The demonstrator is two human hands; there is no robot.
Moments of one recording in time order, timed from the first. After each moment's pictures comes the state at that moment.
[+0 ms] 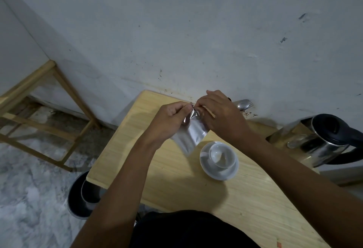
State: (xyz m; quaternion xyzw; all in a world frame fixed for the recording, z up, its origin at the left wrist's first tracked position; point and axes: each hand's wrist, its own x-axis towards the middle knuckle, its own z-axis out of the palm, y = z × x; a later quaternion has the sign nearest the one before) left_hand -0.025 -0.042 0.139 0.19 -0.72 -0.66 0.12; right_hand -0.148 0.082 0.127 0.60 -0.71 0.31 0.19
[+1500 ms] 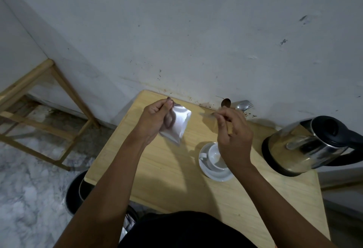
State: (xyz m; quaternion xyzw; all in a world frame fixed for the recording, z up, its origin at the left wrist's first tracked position) left_hand -0.029 -0.083 0.099 0.23 -0.62 -0.73 0.17; right_hand -0.101 0.112 0.109 0.34 -0.75 0.53 0.20
